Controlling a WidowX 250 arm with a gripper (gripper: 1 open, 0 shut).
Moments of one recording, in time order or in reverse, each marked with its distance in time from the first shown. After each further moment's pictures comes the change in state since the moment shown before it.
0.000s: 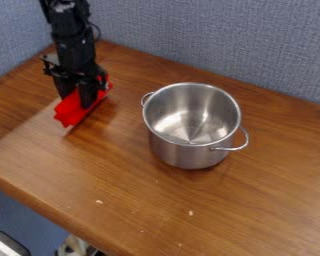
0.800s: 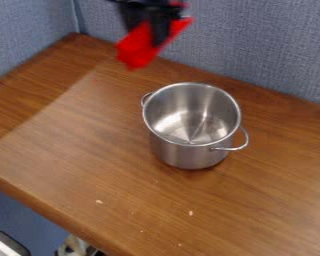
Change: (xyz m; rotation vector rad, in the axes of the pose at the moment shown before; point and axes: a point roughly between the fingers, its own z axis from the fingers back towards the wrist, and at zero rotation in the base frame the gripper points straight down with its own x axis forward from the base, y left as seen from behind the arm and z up) arm 0.004 -0.134 0.121 -0.072 -0.130 -0.263
